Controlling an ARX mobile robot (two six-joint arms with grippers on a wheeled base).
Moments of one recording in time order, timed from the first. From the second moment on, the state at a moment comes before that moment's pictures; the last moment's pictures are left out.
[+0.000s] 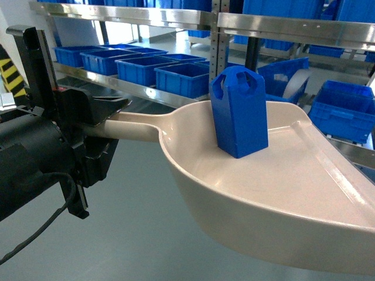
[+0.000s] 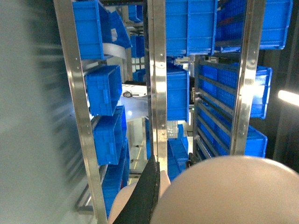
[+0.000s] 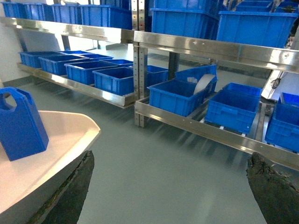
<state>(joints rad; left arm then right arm) -0.37 1.74 0.44 1.28 0.03 -1.54 0.11 0.37 0.12 0.25 0.11 -0.01</state>
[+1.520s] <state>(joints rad) -0.37 1.74 0.44 1.28 0.03 -1.54 0.11 0.37 0.12 0.25 0.11 -0.01</state>
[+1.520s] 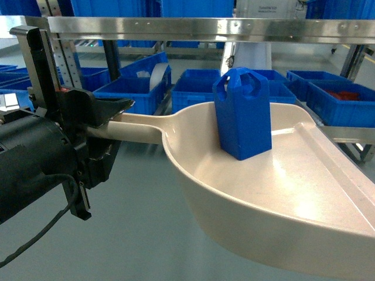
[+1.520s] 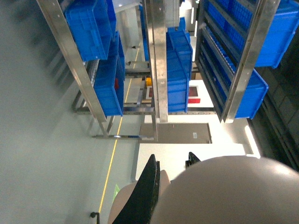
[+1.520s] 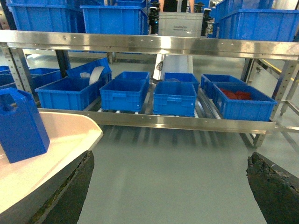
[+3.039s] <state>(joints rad) -0.37 1.74 0.44 1.28 0.03 -1.54 0.11 0.37 0.12 0.25 0.11 -0.01</state>
